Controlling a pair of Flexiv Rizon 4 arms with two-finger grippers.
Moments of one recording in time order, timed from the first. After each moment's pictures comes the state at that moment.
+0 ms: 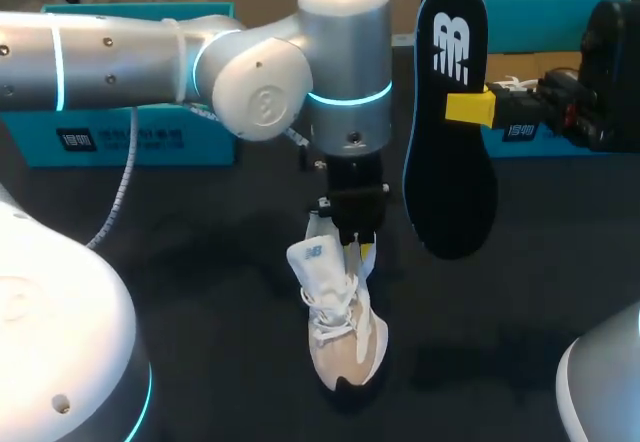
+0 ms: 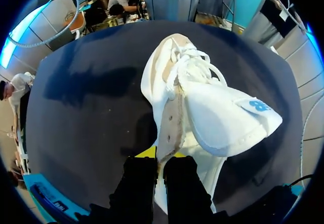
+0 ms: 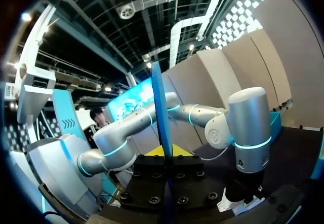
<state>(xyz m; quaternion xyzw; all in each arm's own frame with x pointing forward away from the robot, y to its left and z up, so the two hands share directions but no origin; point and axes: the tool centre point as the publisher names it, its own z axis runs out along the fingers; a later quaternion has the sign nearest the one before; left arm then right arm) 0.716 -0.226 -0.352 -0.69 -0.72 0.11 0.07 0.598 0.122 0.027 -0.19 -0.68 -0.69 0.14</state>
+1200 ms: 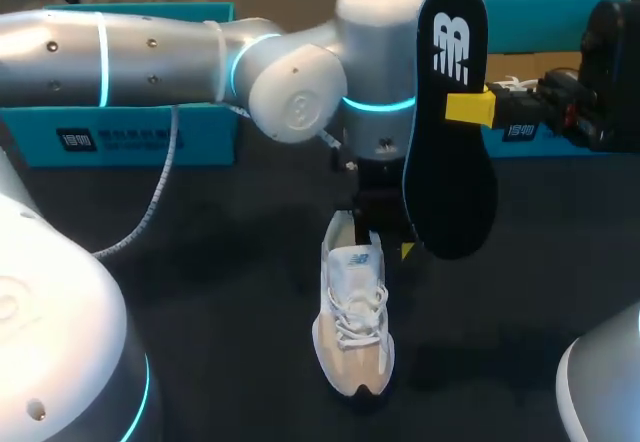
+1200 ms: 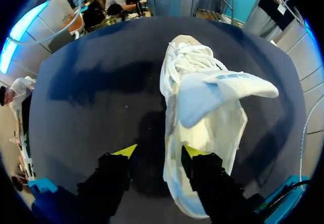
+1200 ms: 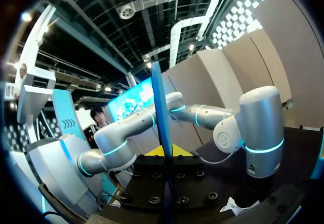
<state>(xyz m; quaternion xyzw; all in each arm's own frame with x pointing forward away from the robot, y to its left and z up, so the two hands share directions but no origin) 0.730 -0.268 -0.353 -0.69 -0.71 0.12 0.04 0.598 0.122 0.027 -0.19 -0.68 -0.69 0.14</state>
